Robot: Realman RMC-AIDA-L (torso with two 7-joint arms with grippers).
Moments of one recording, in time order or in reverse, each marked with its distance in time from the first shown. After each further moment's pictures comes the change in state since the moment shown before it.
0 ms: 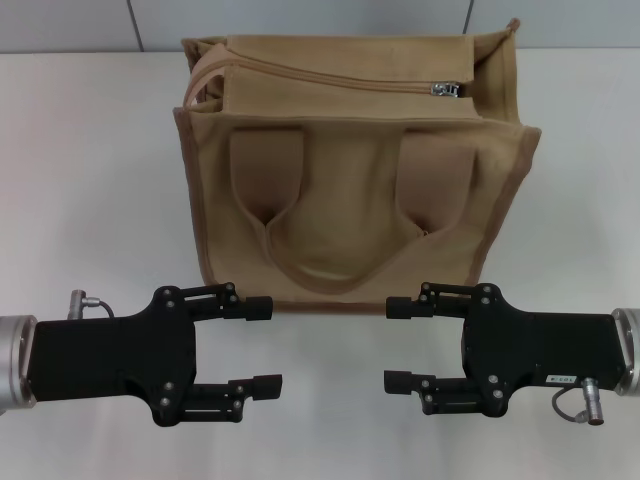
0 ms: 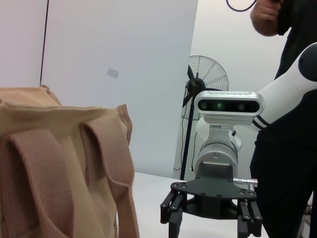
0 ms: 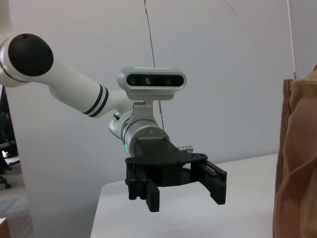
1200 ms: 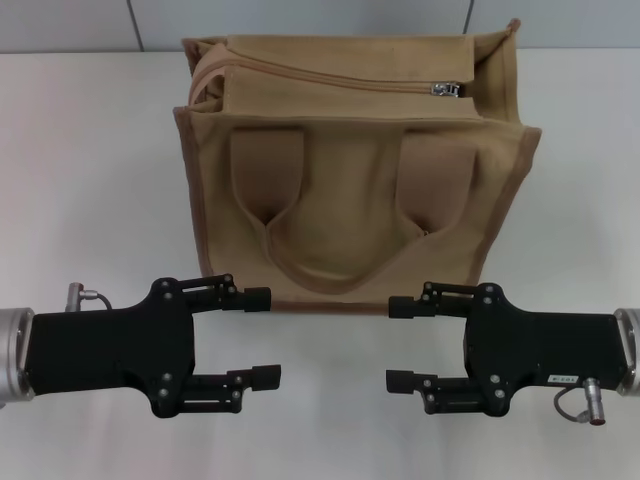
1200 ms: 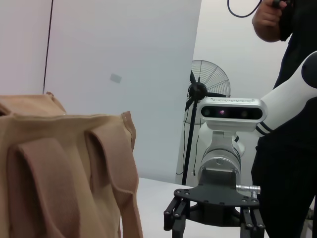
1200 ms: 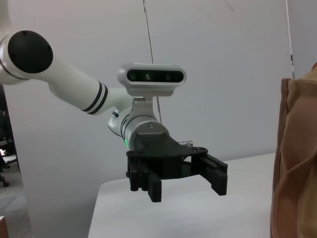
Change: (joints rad) left arm -0.007 0.002 -0.015 0.001 -0.004 0.008 -0.012; right arm -0.004 0.000 0.000 -0.008 0.000 0.001 0.000
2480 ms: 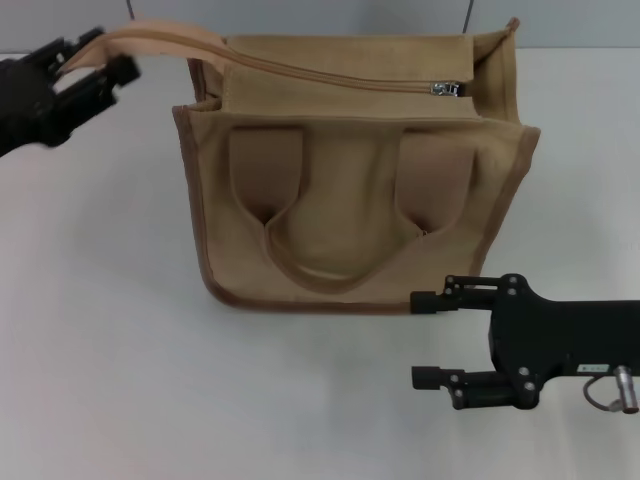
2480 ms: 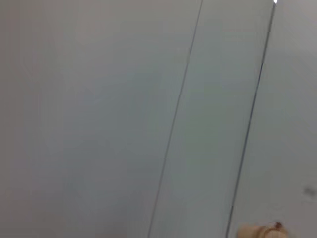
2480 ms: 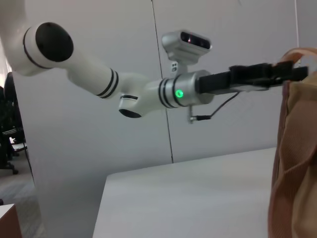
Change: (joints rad) left arm -0.058 0.081 -0.199 -0.041 -0.352 -0.244 -0.231; right arm -0.019 -0.003 -0.007 -0.135 -0.017 -0.065 0.091
